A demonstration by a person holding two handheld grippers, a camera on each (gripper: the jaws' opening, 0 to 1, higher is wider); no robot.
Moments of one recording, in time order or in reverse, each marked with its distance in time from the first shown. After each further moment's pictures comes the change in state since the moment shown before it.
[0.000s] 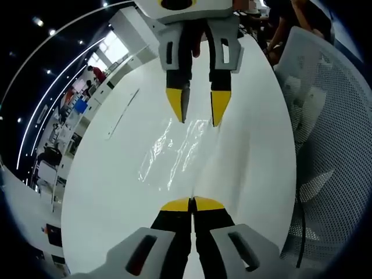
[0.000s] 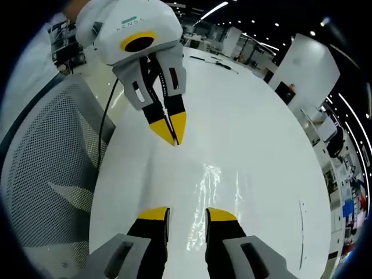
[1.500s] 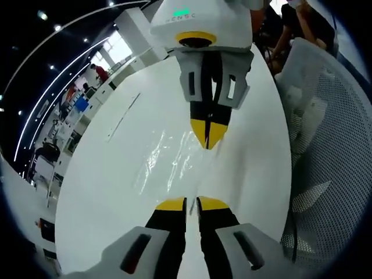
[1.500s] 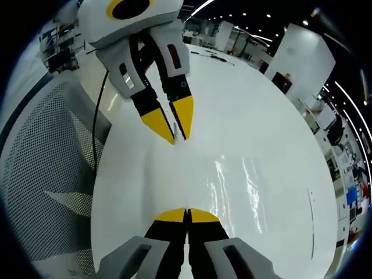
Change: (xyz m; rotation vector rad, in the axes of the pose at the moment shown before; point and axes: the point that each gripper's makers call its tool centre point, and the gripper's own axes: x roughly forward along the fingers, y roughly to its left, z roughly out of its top) left arm -0.004 0.000 0.015 -0.090 -0.056 -0.001; right arm 0.025 0.011 -0.012 0.073 0.031 -0.008
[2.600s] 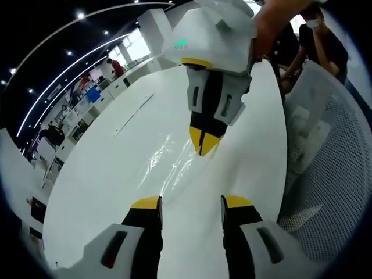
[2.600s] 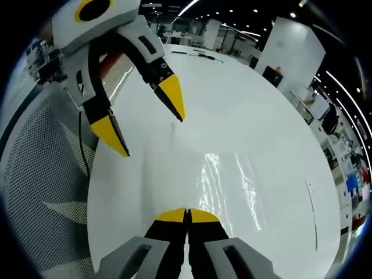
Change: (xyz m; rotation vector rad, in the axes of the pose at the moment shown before) left arm -0.009 -0.012 0.003 -0.110 -0.040 0.030; right arm -0.001 -0.008 0.004 0.071 -0.010 -0.025
